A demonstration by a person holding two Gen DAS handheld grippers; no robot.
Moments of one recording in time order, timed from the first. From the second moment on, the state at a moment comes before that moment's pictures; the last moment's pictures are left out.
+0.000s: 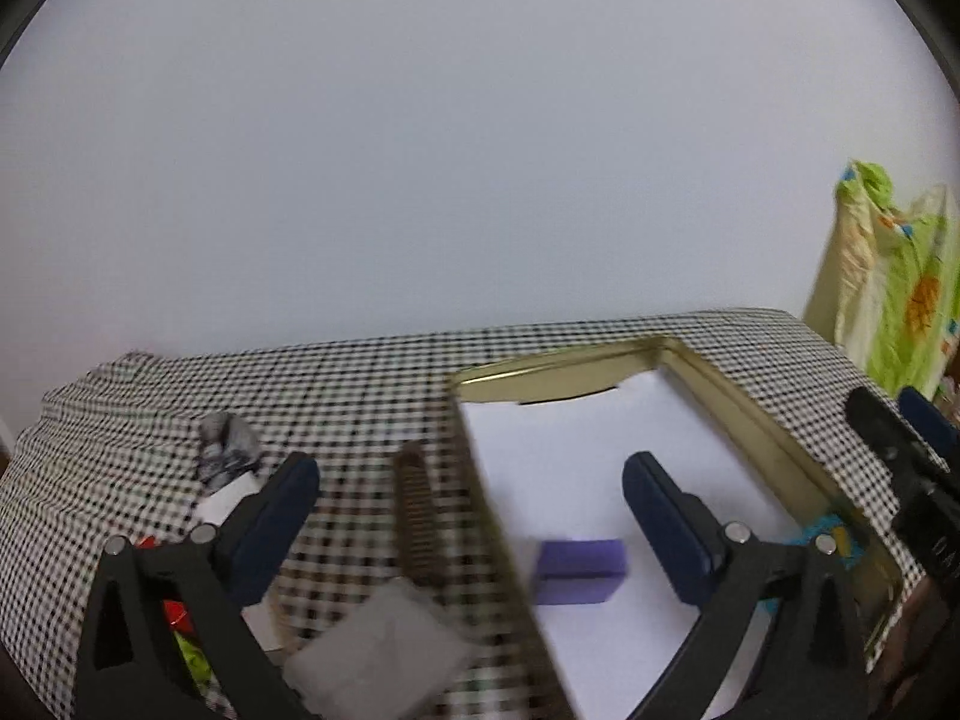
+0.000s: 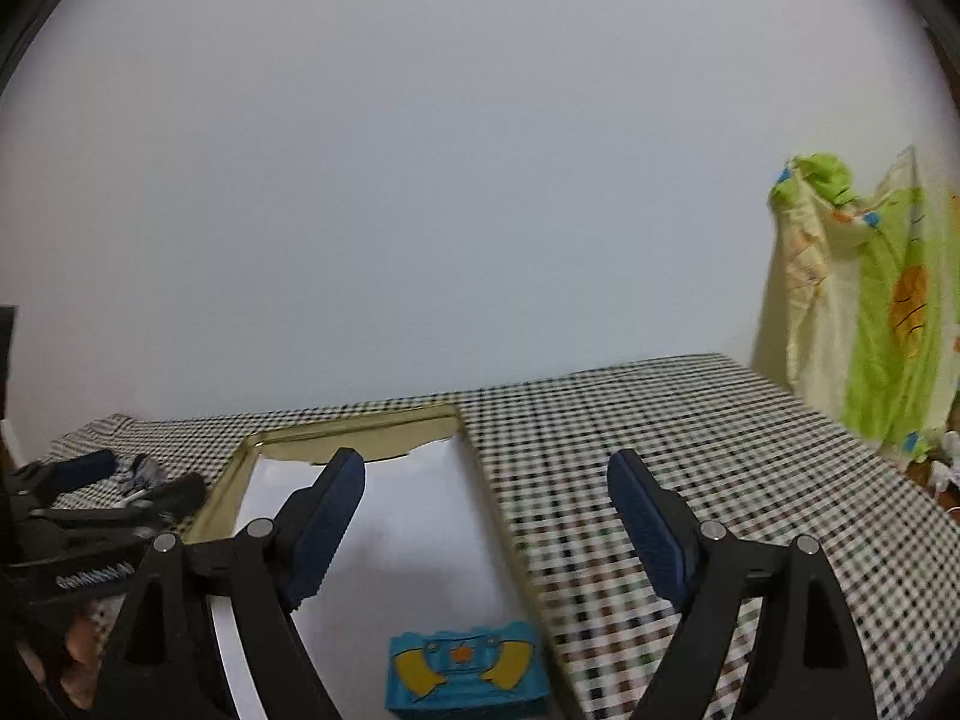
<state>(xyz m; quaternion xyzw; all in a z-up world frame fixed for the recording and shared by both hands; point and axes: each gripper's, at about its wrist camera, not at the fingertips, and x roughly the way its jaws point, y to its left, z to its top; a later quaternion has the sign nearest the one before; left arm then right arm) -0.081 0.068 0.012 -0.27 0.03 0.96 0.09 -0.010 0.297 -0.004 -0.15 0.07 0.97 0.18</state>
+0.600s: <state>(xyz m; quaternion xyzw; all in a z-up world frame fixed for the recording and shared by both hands) -0.084 0.007 -0.003 -0.26 0.01 0.96 0.03 0.004 0.273 -0.004 -0.11 0.04 0.97 0.20</state>
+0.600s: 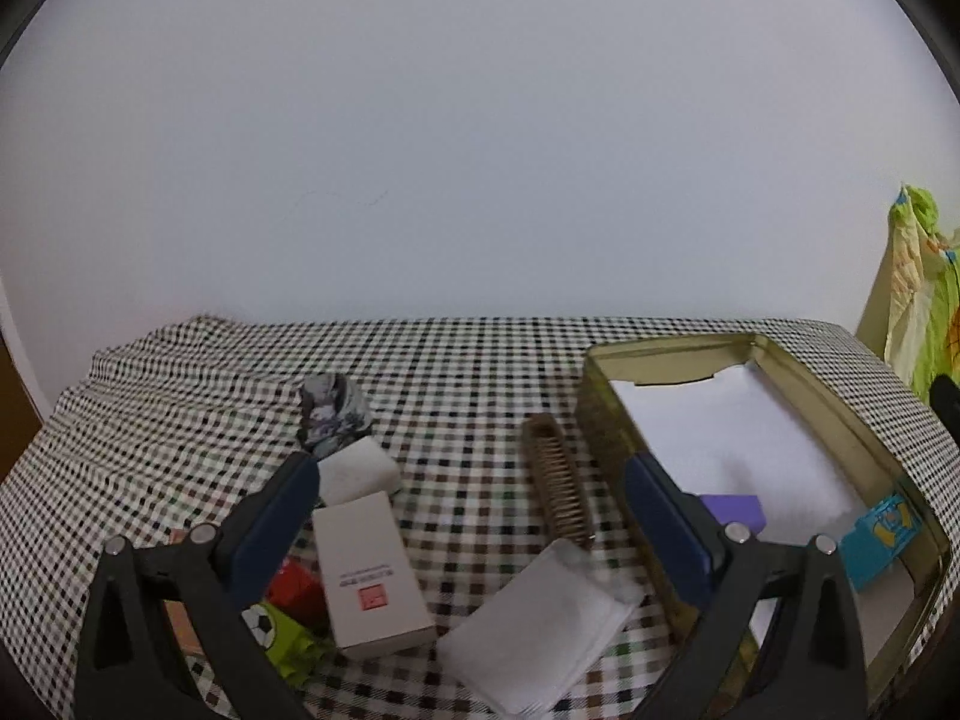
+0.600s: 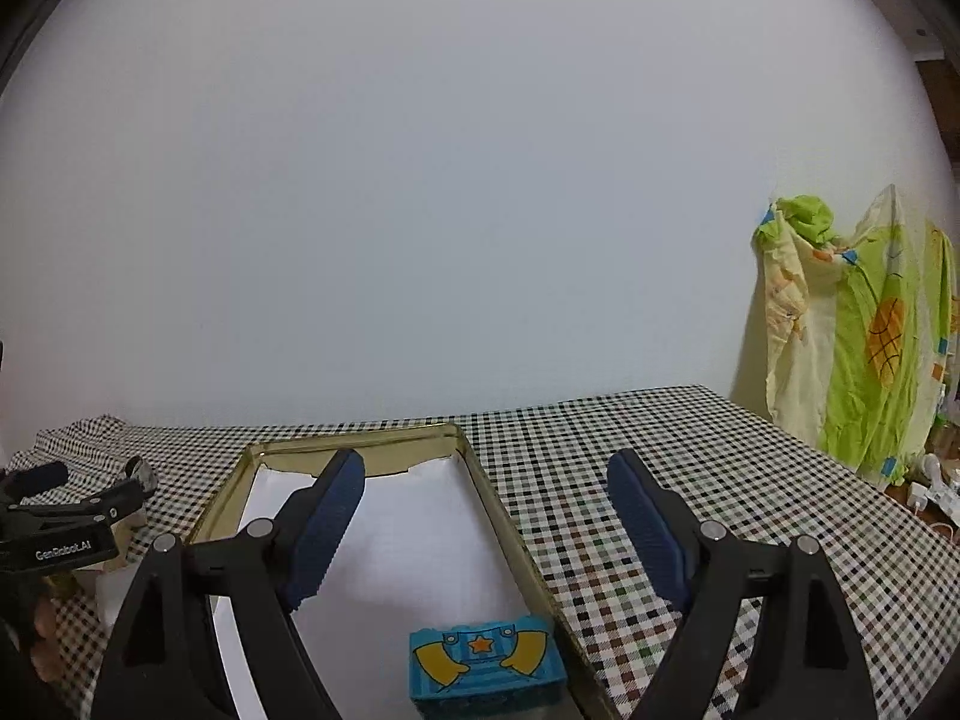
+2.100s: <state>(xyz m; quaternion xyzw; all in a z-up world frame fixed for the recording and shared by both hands) -0.099 -0.156 -0.014 -0.32 -0.04 0.94 -0.05 -0.048 0.112 -0.024 -0.24 0.09 0.97 0.02</state>
